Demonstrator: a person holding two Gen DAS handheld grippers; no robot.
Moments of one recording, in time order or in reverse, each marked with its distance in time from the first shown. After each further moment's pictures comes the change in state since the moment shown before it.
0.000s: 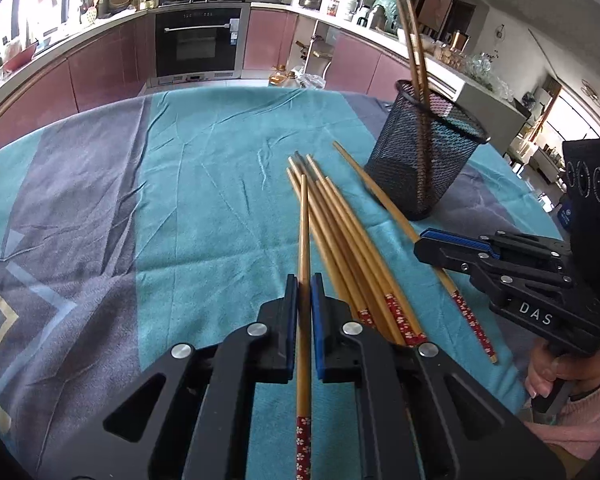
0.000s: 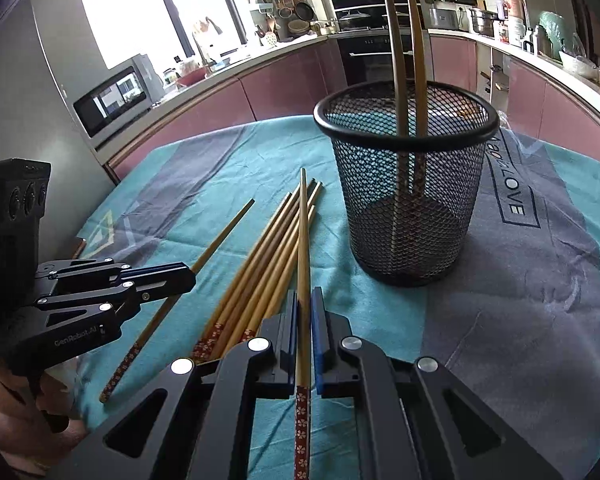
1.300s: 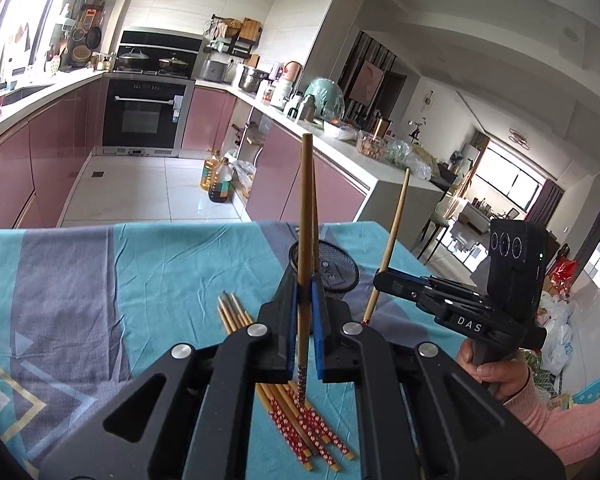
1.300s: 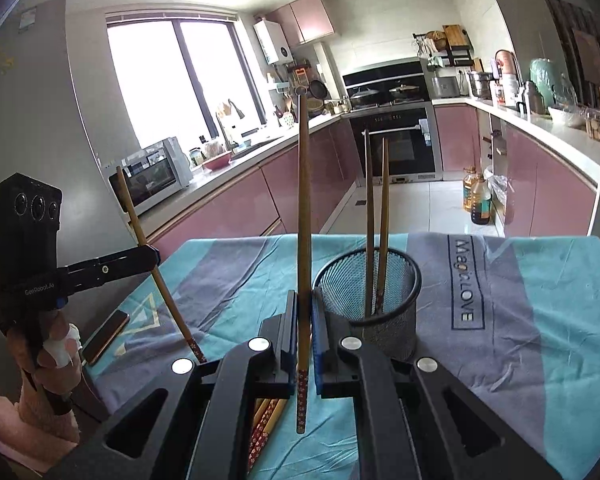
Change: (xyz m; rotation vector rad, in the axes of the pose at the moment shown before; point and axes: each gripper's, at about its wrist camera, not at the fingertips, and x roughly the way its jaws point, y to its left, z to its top) left arm -0.127 -0.019 0.062 0.030 -0.302 -0.264; right arm -0.097 -0.021 0.043 -0.010 -0.298 0.070
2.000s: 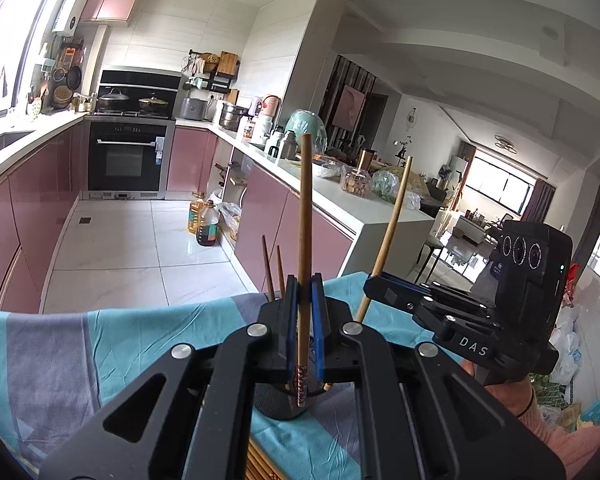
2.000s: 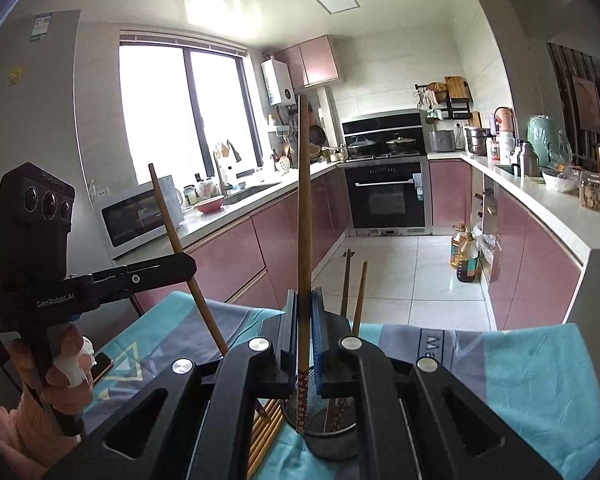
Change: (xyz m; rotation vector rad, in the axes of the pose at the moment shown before) left arm 0.028 -0.044 0.082 0.089 -0.110 -0.031; right arm -0.014 -0.008 0.072 -0.084 -0.154 -0.052
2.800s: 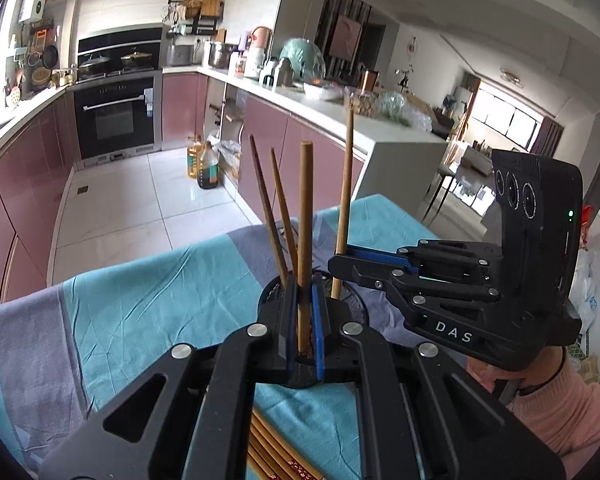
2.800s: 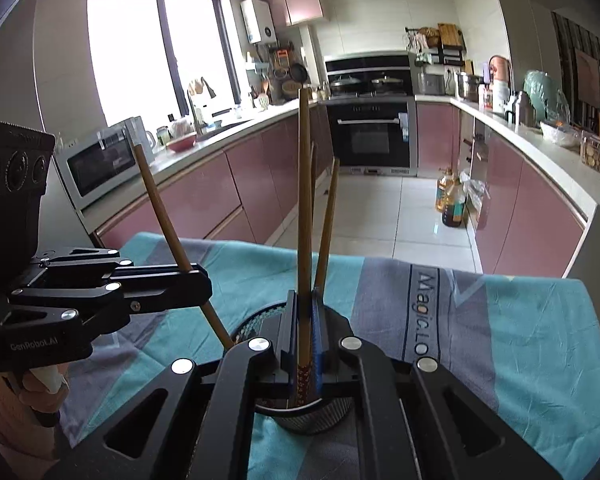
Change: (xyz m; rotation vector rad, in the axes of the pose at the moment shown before) left arm 0.084 -0.008 -0.044 0.081 0.282 0.031; right arm 0.061 -0.017 -0.039 0.016 0.254 -0.067
